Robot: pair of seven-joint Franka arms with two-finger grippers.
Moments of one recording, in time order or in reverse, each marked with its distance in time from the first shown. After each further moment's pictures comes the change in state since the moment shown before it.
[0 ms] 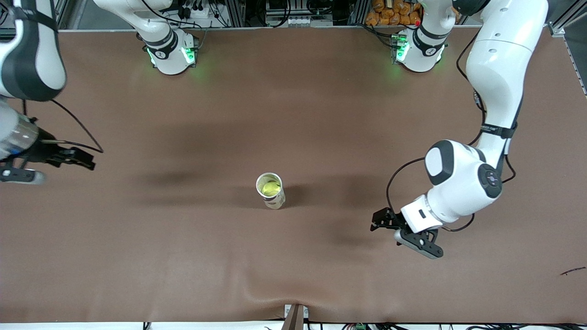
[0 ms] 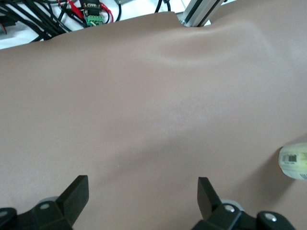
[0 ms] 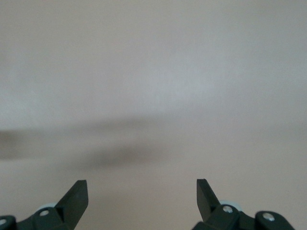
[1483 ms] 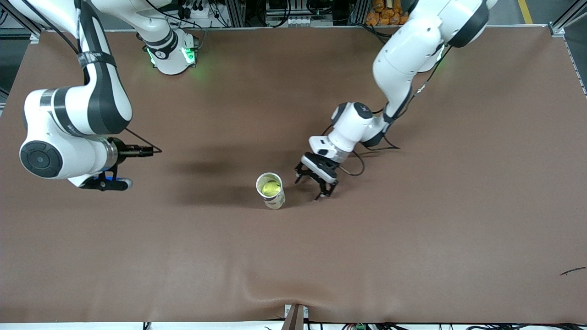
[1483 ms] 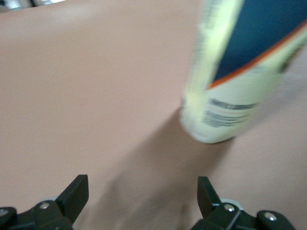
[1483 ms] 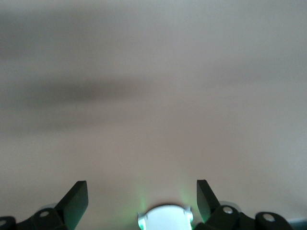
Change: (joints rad) left arm -0.391 0.117 -0.012 -0.521 0.003 1.125 0.037; right arm 0.183 0.202 -0.006 0.062 -0.001 -0.444 0.137
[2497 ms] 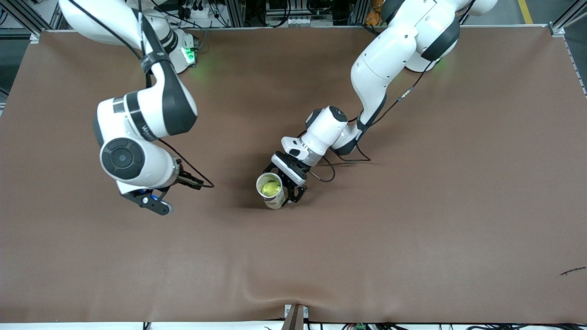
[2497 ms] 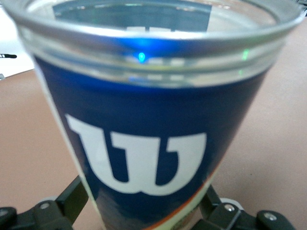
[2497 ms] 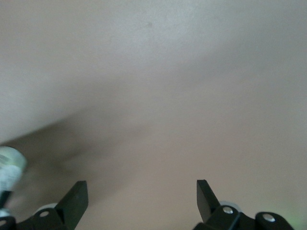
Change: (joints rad) left arm -0.160 0.192 -0.001 0.374 0.001 0.026 0.000; right arm 0.194 0.220 0.002 0.338 0.003 0.113 0.525
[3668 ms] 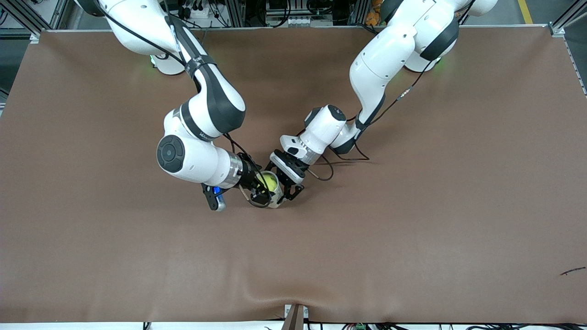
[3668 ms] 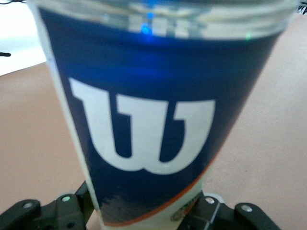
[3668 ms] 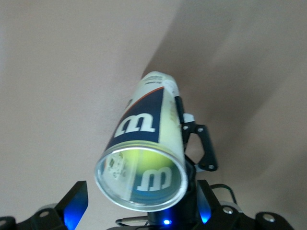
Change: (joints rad) left arm -0.004 0.000 0.000 0.000 0.000 -0.001 0.003; right arm 0.156 0.098 0.020 0.002 0.517 0.408 0.695
